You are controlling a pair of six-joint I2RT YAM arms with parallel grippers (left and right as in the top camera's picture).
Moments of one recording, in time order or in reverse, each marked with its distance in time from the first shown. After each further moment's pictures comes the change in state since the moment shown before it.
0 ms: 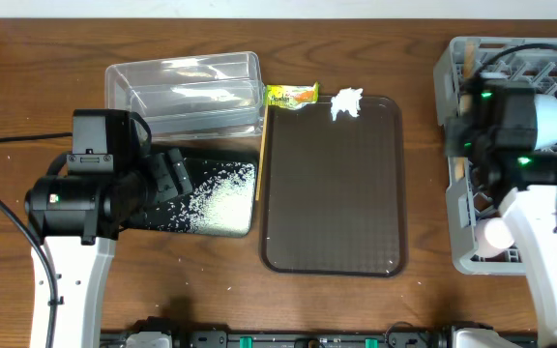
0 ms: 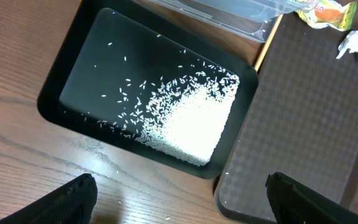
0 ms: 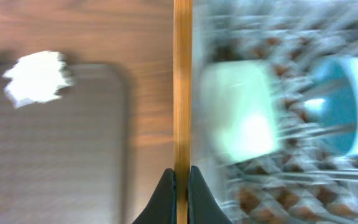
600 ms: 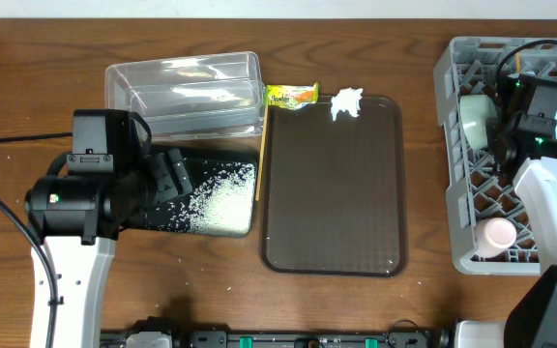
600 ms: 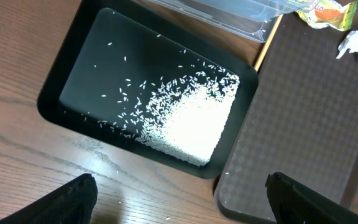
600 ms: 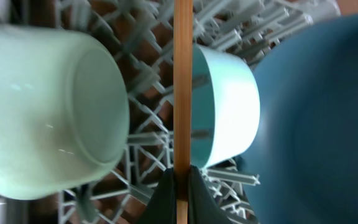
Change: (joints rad) left arm 0.000 0.000 0.000 0.000 0.000 0.000; right arm -0.160 0.193 0.000 0.164 0.267 -0.363
